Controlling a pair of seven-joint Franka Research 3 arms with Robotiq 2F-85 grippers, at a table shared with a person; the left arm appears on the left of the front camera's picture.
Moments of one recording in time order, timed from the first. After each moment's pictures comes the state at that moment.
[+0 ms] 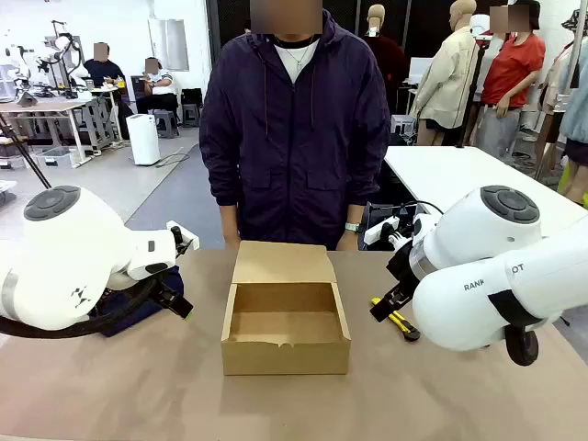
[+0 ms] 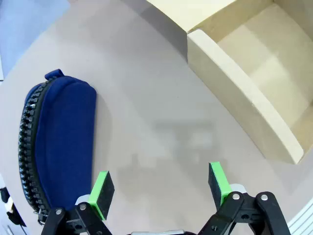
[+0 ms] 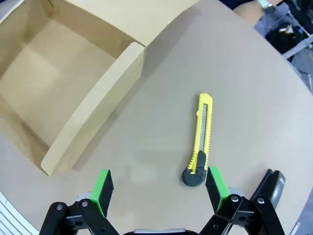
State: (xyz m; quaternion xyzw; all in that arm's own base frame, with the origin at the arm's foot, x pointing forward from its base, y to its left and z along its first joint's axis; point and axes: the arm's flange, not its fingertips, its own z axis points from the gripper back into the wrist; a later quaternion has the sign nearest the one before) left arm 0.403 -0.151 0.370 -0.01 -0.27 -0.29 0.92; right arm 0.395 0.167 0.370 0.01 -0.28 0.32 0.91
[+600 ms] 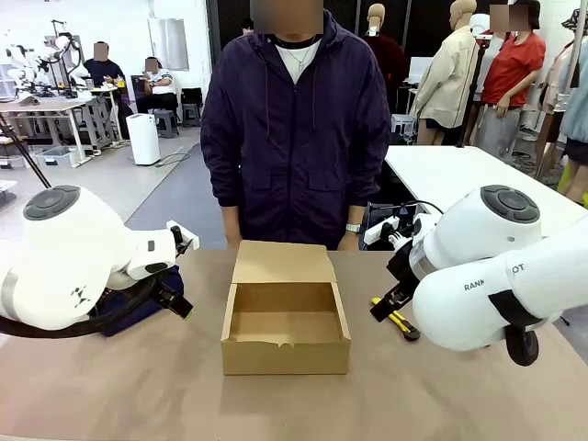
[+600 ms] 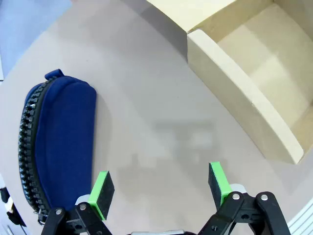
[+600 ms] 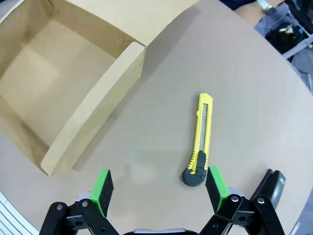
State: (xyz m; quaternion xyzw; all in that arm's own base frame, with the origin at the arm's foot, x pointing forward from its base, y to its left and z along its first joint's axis) left arm 0.403 -0.151 0.370 -0.01 -0.27 -0.29 0.92; right arm 0.395 0.167 0.370 0.01 -0.27 0.32 0.91
